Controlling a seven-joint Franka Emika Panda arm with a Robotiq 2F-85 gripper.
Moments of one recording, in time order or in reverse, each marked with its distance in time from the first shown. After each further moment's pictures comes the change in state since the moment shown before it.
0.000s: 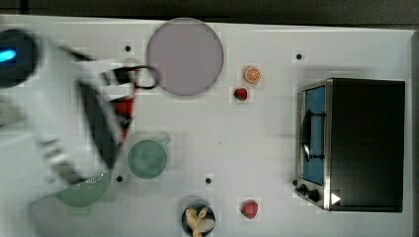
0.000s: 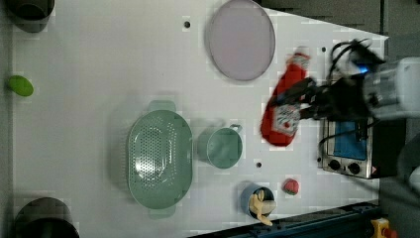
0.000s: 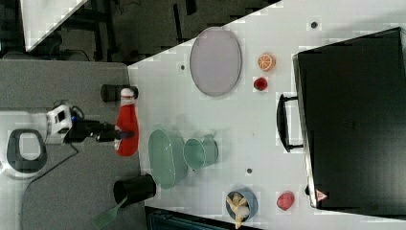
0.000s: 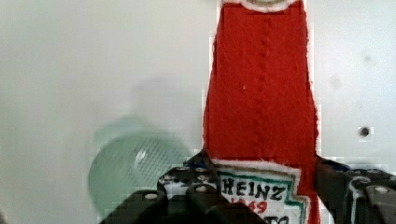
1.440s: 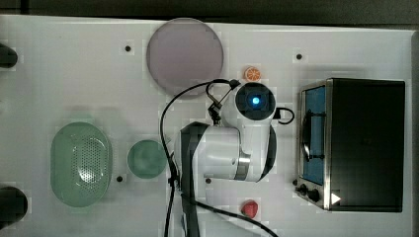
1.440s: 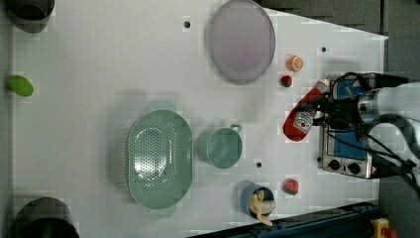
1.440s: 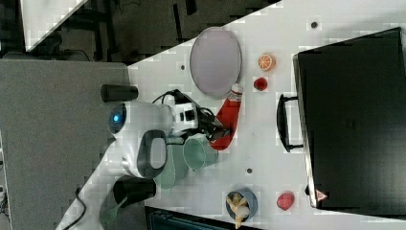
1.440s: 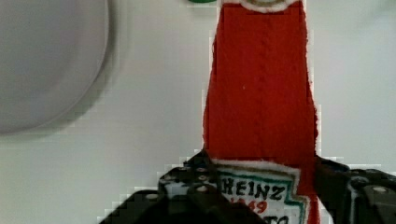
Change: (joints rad) arm -0.123 0.050 -0.348 -0.477 0.004 0.530 -0.227
